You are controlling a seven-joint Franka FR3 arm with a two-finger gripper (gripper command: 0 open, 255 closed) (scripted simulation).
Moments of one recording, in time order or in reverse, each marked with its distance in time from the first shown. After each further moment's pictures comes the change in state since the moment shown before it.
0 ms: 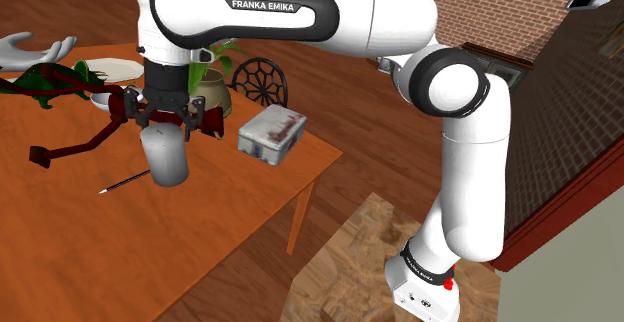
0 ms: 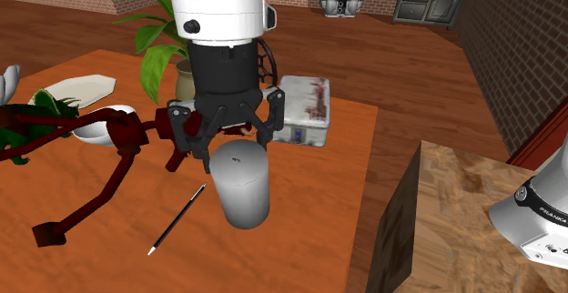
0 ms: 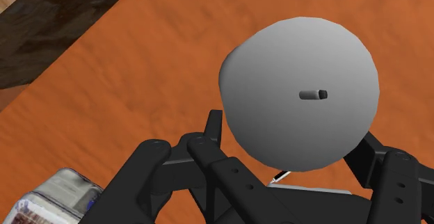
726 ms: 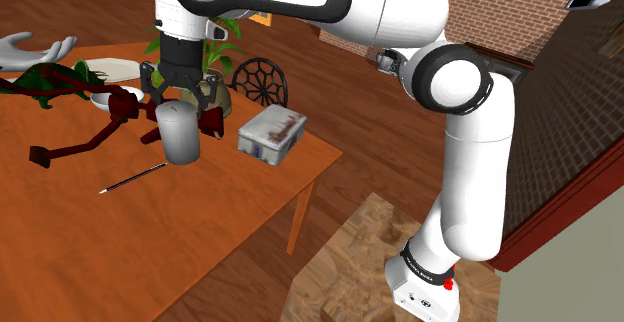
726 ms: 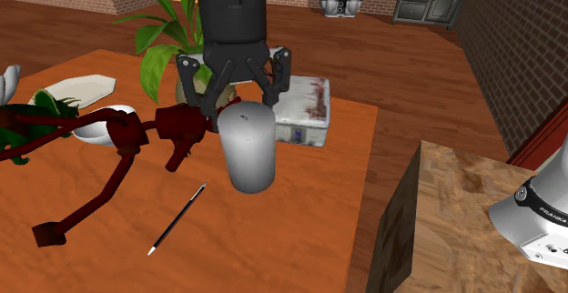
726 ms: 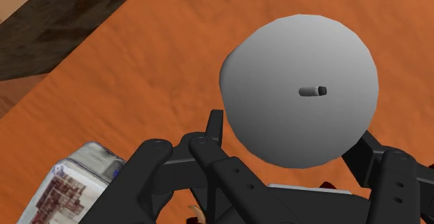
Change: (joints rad) arm -0.048 -0.028 -0.010 0.066 0.015 -0.100 -0.052
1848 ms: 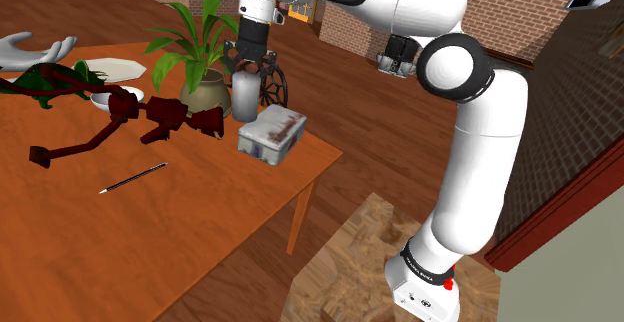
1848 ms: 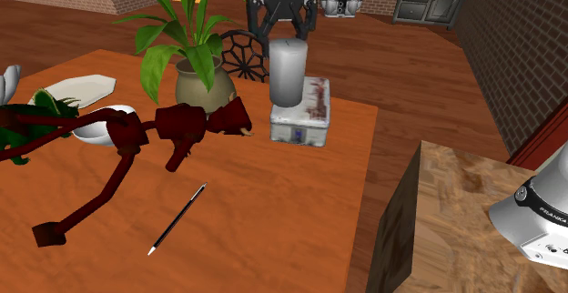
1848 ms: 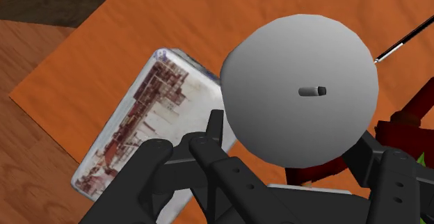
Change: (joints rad) arm -0.271 -0.075 -0.099 -0.038 0.058 -0.083 -0.351
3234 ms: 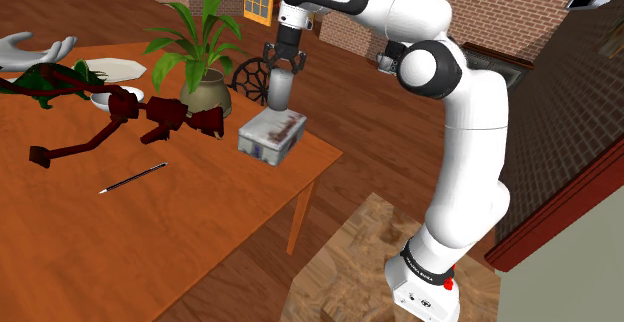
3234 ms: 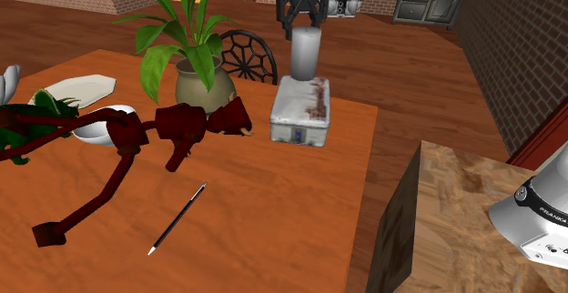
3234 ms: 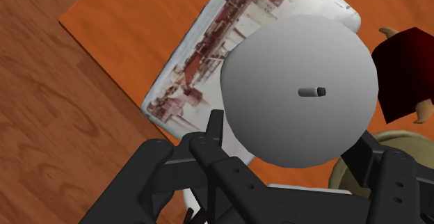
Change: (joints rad) arm -0.180 0.133 -0.082 0.149 -0.008 -0.055 -0.264
